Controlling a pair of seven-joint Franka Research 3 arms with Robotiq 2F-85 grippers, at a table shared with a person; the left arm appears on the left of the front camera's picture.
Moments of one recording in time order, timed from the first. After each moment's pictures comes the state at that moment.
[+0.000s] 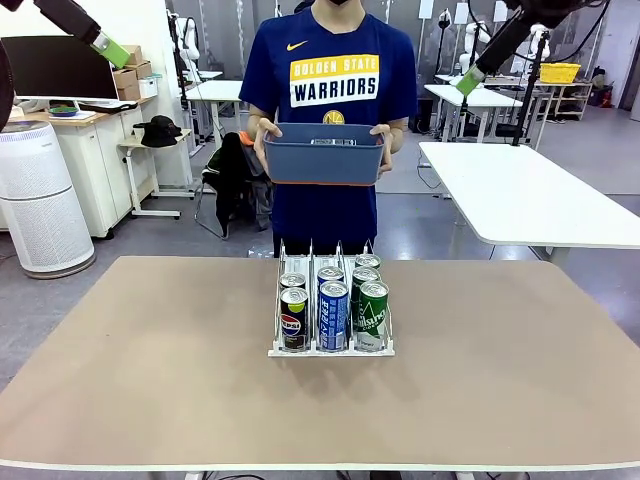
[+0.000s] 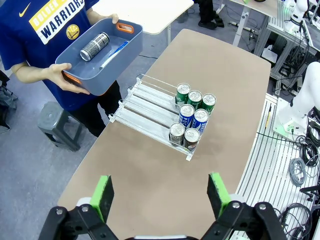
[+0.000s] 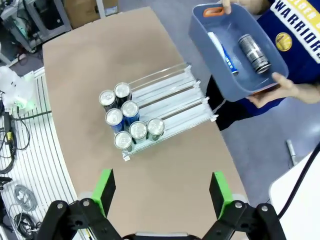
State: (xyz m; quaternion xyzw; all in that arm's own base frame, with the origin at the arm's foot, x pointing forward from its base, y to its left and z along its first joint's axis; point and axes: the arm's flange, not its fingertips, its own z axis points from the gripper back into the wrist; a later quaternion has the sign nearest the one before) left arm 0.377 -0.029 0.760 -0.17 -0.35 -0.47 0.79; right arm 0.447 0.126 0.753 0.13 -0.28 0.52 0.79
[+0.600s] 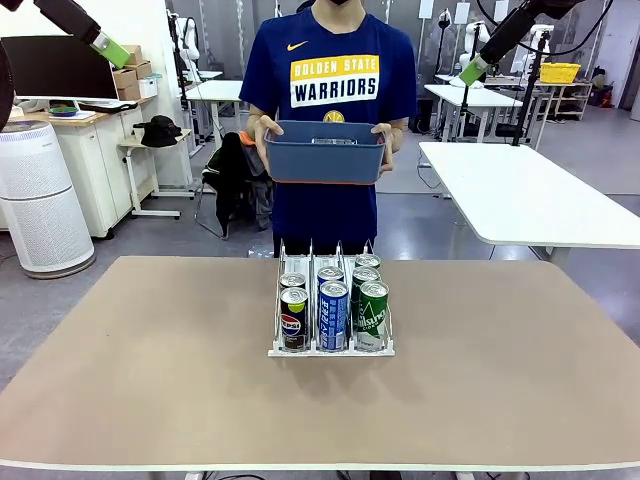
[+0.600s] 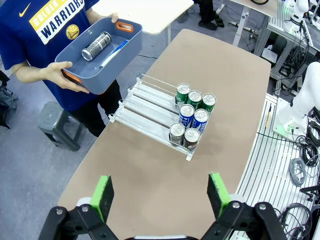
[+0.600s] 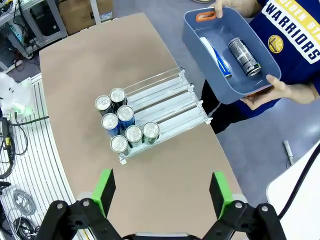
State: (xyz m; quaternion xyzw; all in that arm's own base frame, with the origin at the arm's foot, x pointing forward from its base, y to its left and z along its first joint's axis) left arm 0.377 -0.029 0.760 -0.17 -0.35 -0.47 0.79; right arm 0.449 0.122 0.757 0.13 -0.29 0.52 0.79
